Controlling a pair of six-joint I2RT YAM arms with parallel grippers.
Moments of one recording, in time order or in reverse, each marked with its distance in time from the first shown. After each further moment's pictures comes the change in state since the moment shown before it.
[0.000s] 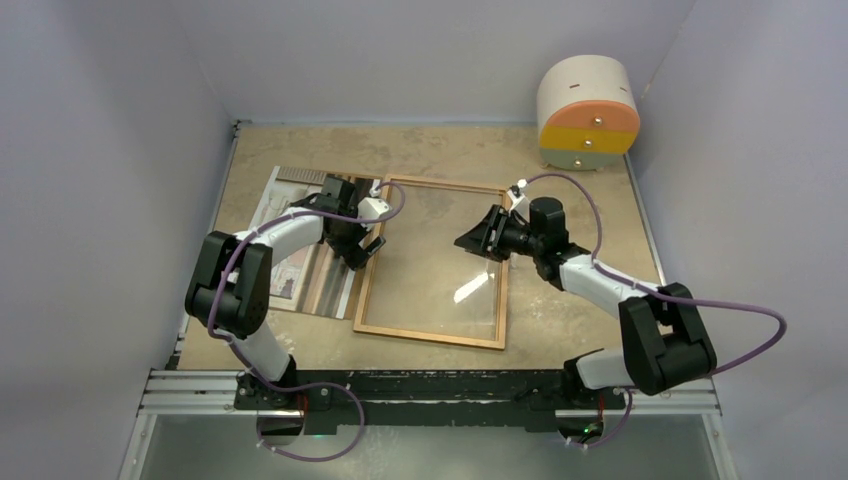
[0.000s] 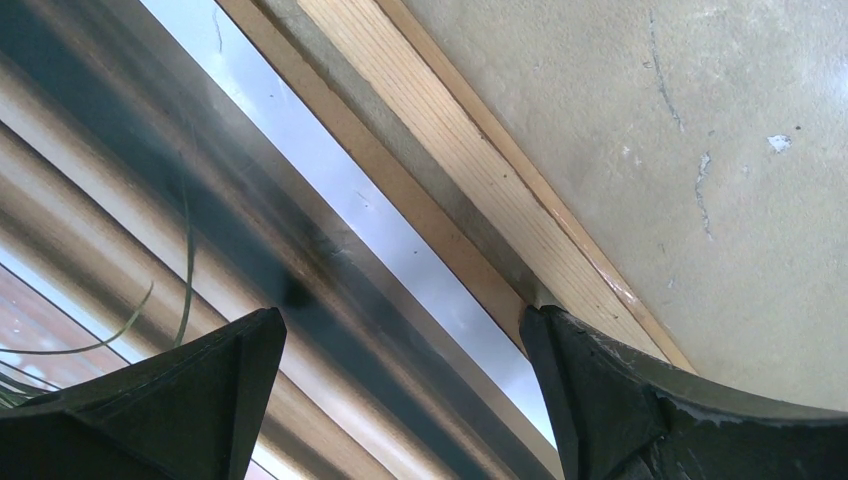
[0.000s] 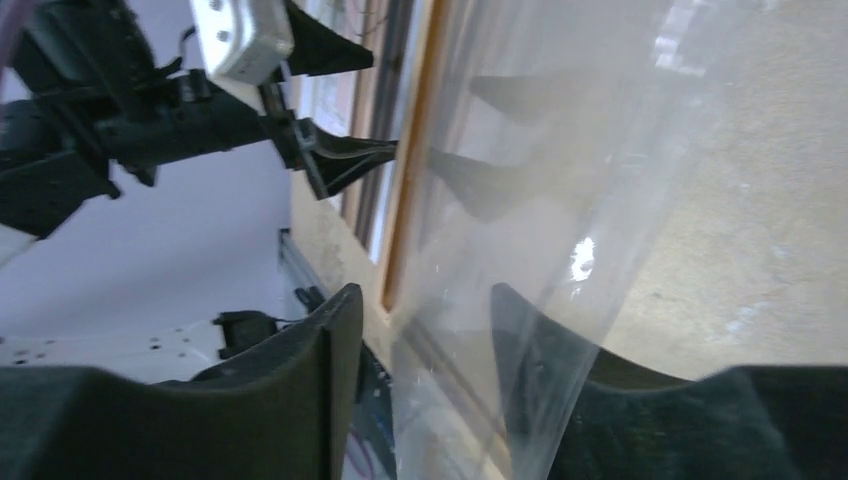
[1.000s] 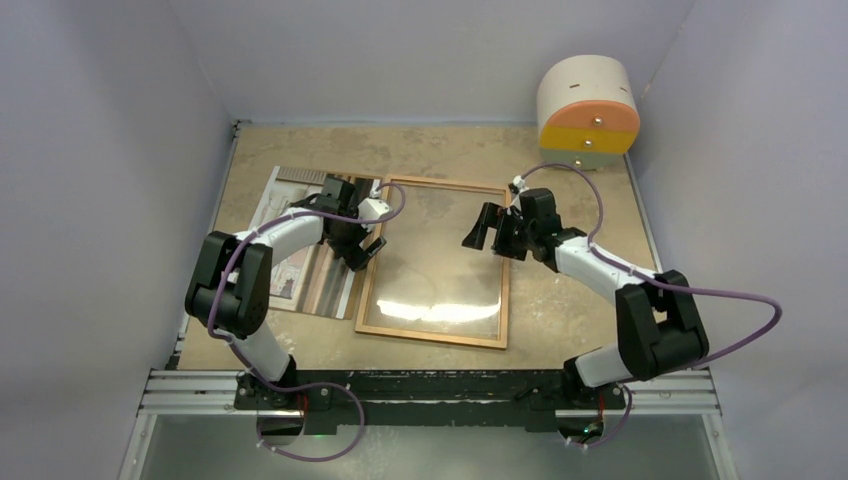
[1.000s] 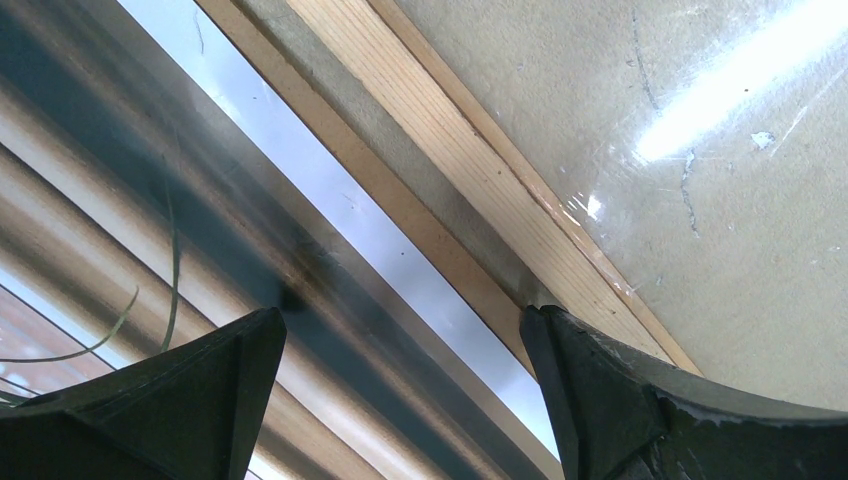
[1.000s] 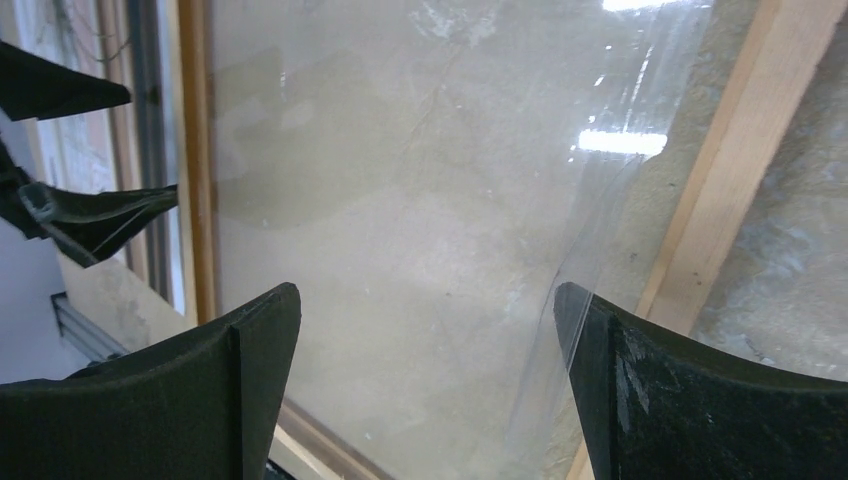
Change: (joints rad) left arm 0.000 0.000 -0.003 -0.002 0.016 0.000; right arm 0.006 0.063 0.152 -0.388 0.314 -0.305
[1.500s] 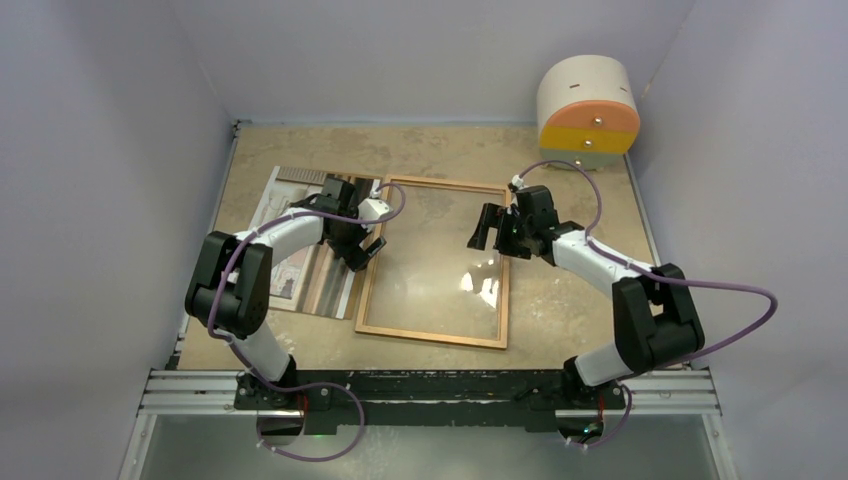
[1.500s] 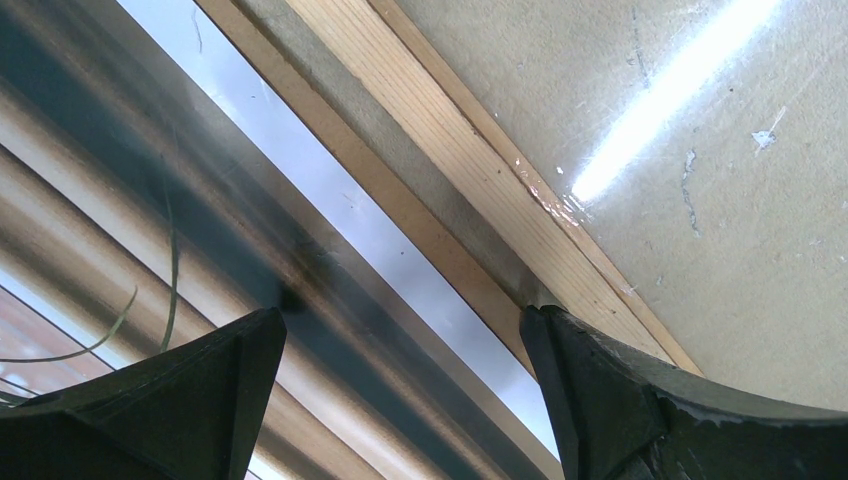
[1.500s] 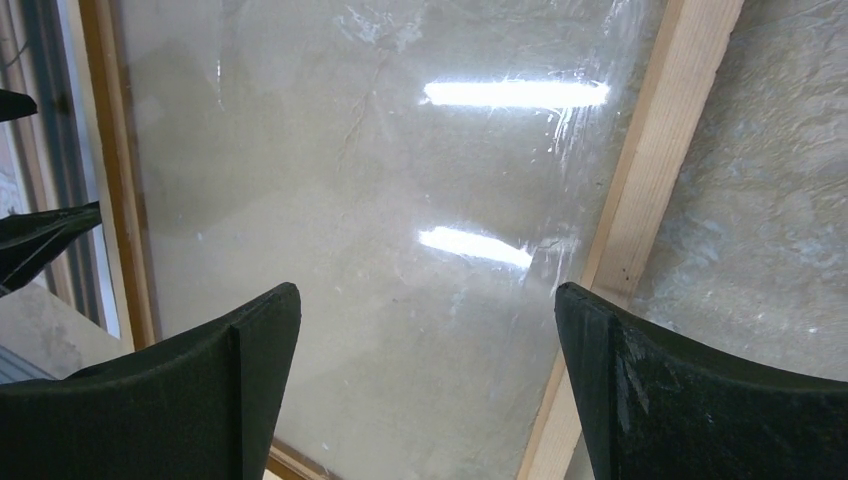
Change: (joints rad) left arm 0.000 0.000 -0.001 0.000 0.000 0.001; right arm 0.000 0.043 0.056 -0.100 0.098 -0.065
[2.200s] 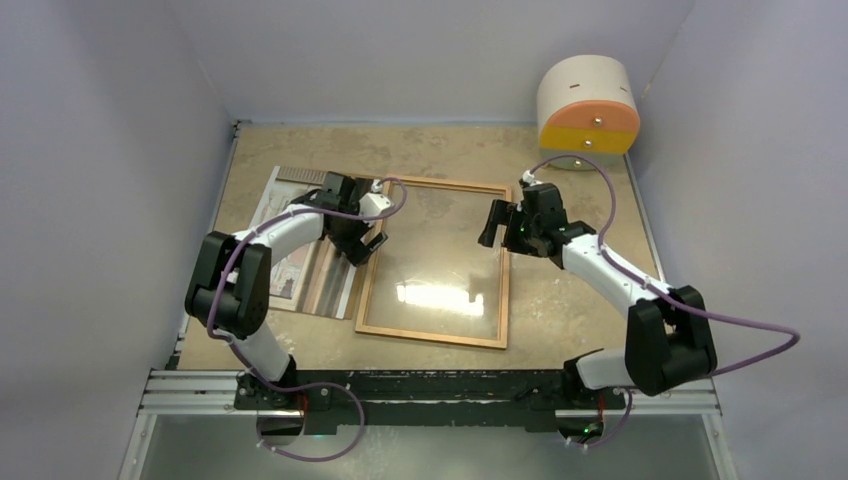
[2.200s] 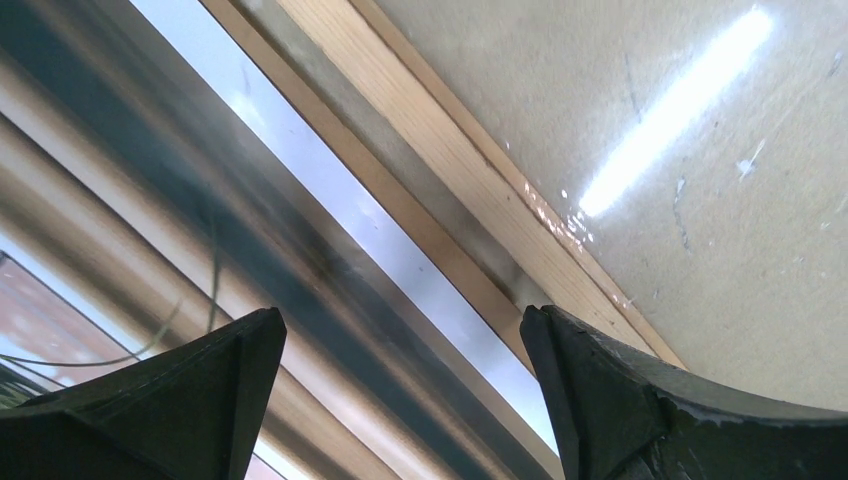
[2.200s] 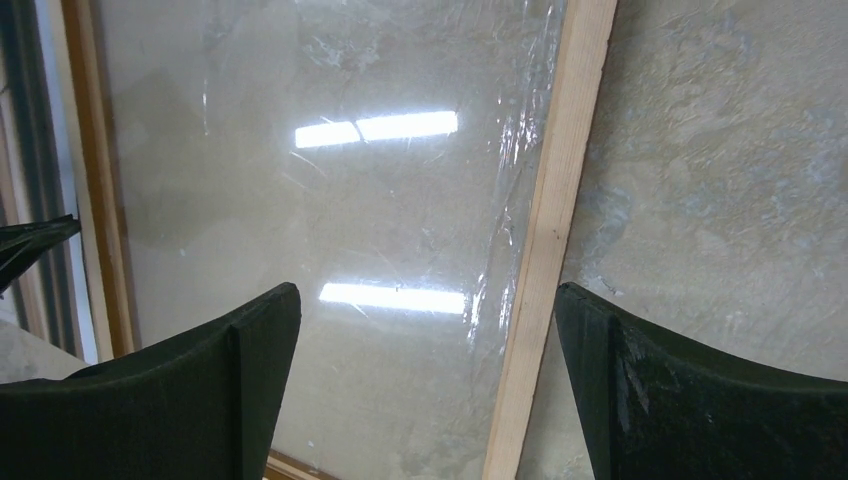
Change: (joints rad) left arm -0.002 -0.002 0.026 -0.010 0.000 0.006; right arm -0.002 -0.097 0.019 -0.116 0.124 -0.019
